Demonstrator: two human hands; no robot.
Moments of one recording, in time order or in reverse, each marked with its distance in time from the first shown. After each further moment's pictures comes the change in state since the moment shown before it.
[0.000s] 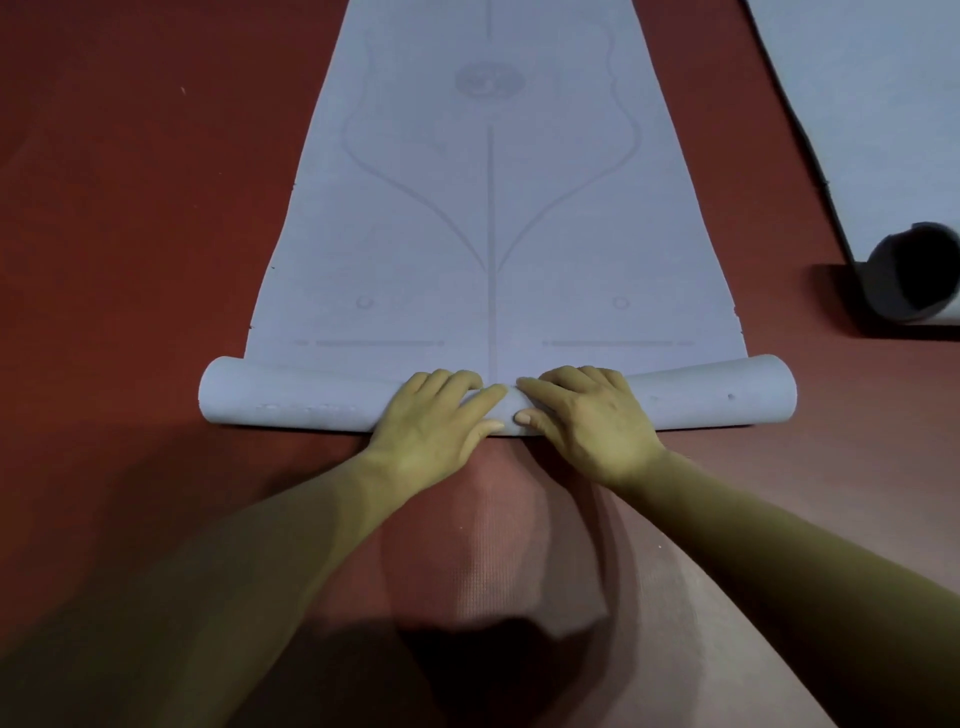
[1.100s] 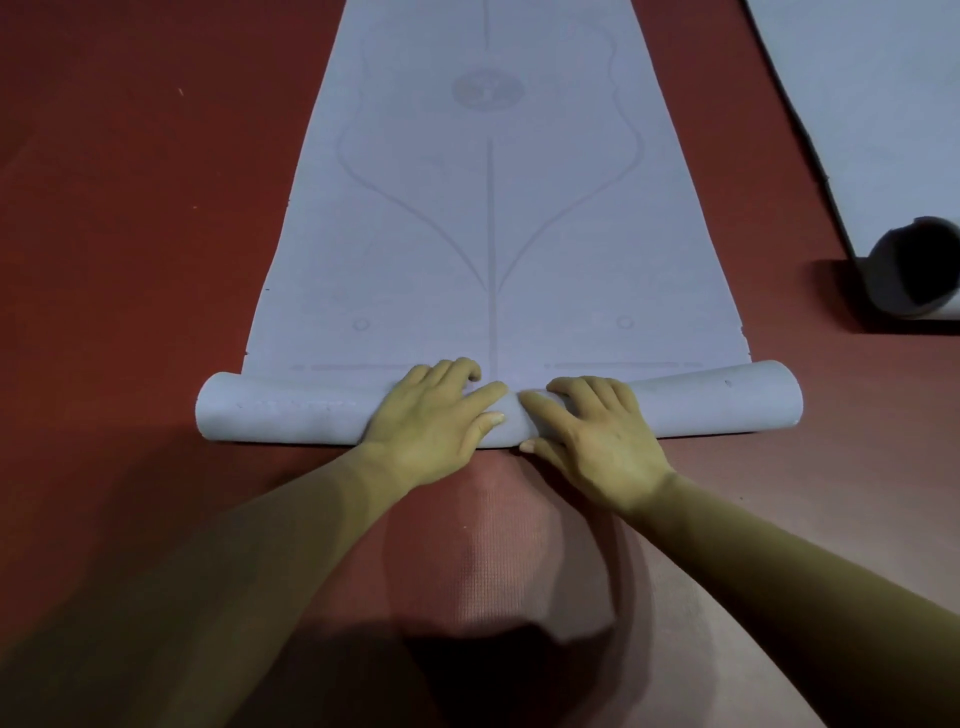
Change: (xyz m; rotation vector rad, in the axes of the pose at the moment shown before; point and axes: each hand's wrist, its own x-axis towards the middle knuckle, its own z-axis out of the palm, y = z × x) left_hand 0.005 -0.006 -0.013 -0.049 -0.167 -0.024; right_hand -0.020 -0.003 0.008 -0.153 0.123 -0.103
